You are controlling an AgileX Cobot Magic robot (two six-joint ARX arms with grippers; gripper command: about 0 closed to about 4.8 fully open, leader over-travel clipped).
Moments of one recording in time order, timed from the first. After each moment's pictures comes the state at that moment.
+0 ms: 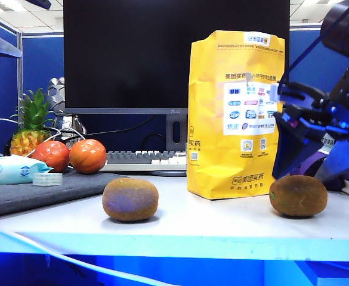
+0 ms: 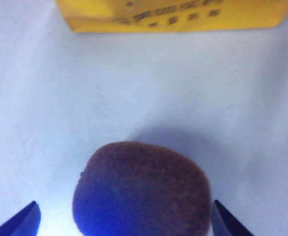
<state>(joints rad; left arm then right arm) -0.18 0.76 0.66 -0.34 0.65 -0.13 0.26 1.39 0.74 -0.27 -0.24 -0.08</state>
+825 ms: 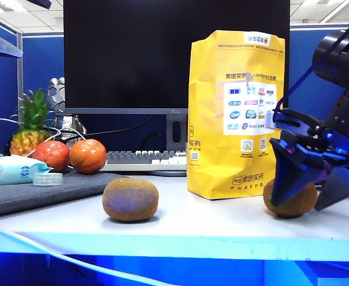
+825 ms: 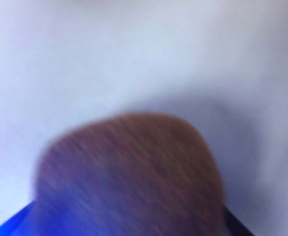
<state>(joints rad) -0.18 0.76 0.66 -0.34 0.65 -0.13 0.26 1.50 0.74 -0.25 -0.27 -0.08</state>
